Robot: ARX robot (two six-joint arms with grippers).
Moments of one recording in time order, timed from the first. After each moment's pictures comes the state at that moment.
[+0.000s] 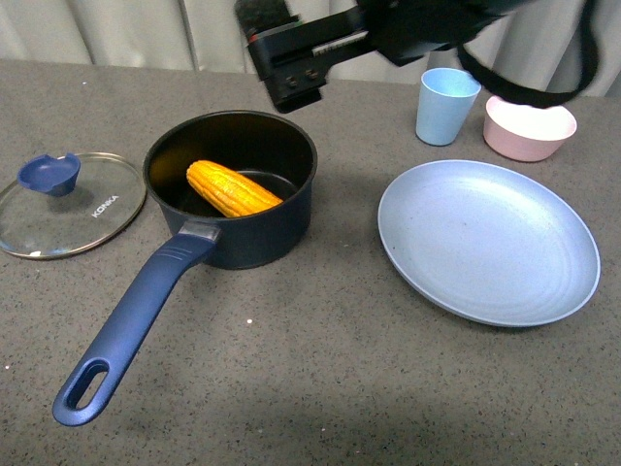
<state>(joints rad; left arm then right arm) 0.00 0.00 0.02 0.00 0.00 0.00 0.51 1.82 1.08 0.17 -0.07 -0.12</state>
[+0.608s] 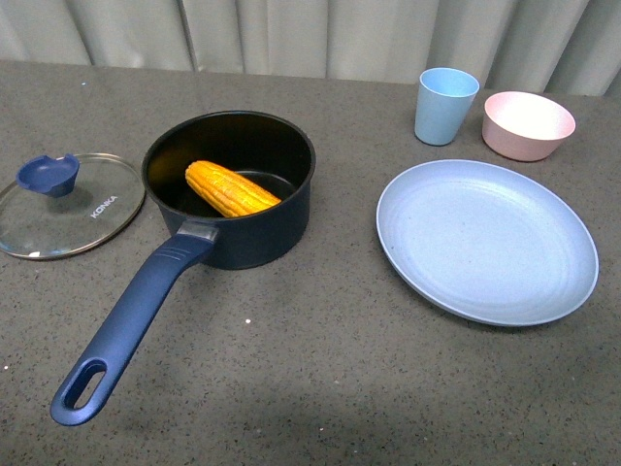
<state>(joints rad) 0.00 0.00 0.02 0.00 0.00 0.00 0.29 0.88 0.27 0.22 0.12 -0.05</state>
